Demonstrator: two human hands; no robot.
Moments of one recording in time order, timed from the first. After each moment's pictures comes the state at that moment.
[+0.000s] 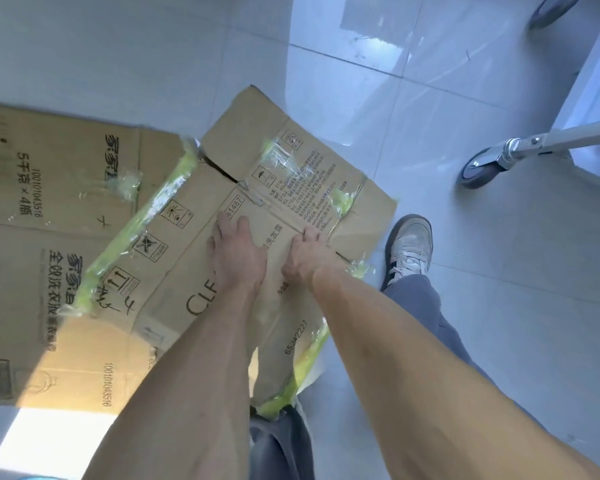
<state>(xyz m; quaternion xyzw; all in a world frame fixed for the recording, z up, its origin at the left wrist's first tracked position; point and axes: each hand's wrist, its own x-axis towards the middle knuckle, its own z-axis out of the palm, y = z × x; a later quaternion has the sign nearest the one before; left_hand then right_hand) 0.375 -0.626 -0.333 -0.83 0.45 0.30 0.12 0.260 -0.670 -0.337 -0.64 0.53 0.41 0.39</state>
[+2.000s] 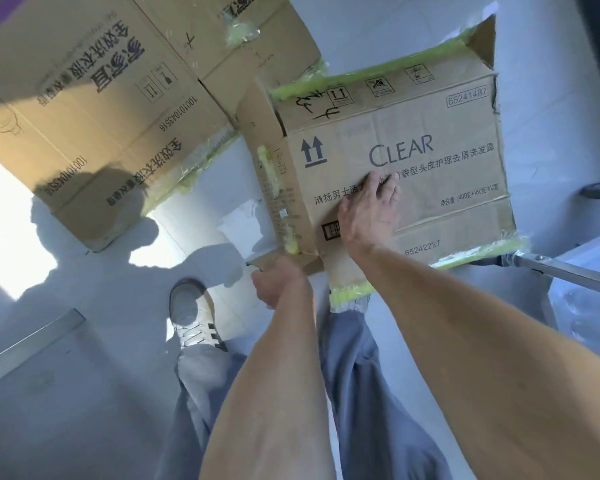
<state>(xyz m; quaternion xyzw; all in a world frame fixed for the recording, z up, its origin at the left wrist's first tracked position) 0.227 -0.529 -0.275 -0.69 -0.61 0.28 -0.28 0.223 -0.657 -0.283 -0.80 0.53 0.22 0.18</state>
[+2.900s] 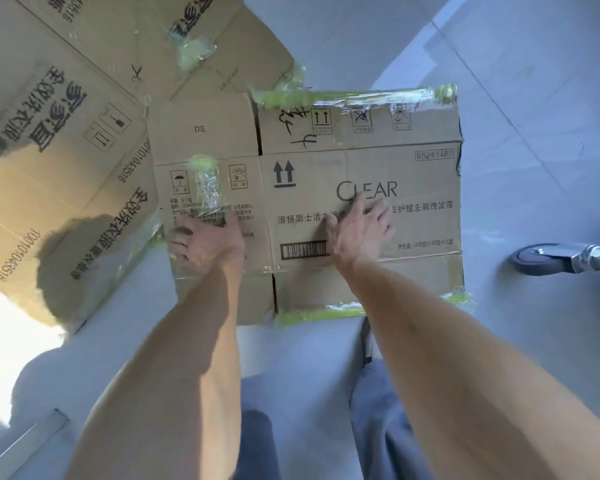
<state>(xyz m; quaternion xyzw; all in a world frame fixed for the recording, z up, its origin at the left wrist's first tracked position) 0.374 -0.514 -0.438 -0.94 -0.16 0.29 -0.07 0.236 -0.658 -0.423 -0.76 0.57 0.28 0.15</state>
